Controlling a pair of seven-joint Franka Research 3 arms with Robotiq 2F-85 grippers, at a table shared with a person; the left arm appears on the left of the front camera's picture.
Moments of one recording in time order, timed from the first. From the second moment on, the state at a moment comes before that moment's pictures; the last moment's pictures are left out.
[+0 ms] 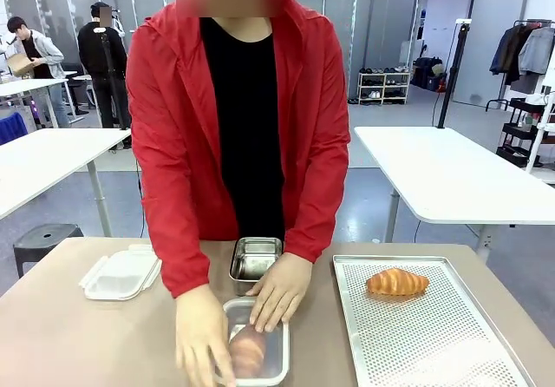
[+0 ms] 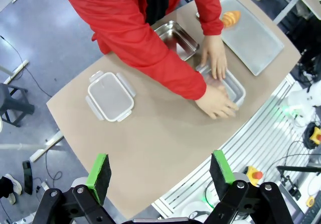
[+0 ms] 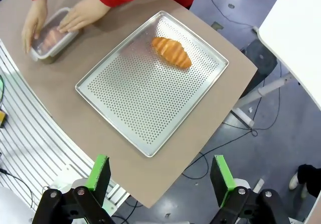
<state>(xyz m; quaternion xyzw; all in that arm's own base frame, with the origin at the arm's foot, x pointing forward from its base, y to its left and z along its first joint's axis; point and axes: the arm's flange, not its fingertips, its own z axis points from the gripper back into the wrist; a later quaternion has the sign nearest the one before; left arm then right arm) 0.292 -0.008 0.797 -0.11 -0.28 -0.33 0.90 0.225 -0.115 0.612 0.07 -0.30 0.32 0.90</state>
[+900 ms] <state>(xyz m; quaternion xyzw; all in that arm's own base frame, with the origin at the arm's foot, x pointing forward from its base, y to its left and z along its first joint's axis) 0.292 -0.008 0.797 -0.11 -0.28 -0.33 0.90 0.272 -0.062 0.630 0.02 -0.25 0.42 0.88</state>
